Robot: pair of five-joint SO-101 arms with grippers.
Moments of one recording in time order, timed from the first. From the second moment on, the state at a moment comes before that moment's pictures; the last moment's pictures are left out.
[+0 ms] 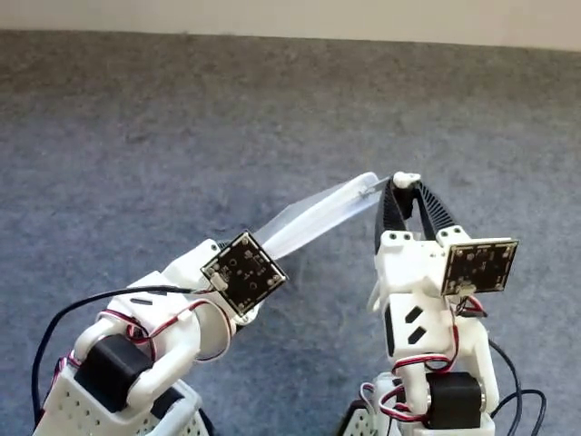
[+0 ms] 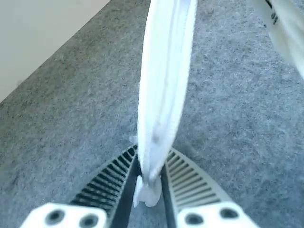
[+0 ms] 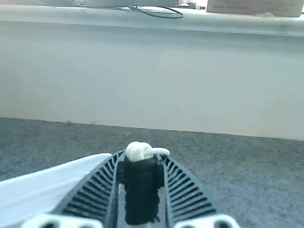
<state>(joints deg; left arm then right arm) 26.9 -73.4 49.7 72.2 -13.8 -2.1 -94.2 63.3 39.4 2.9</state>
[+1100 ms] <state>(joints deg) 21.3 -84.9 55.6 73.1 -13.5 1.1 -94.3 63.8 38.5 1.8</state>
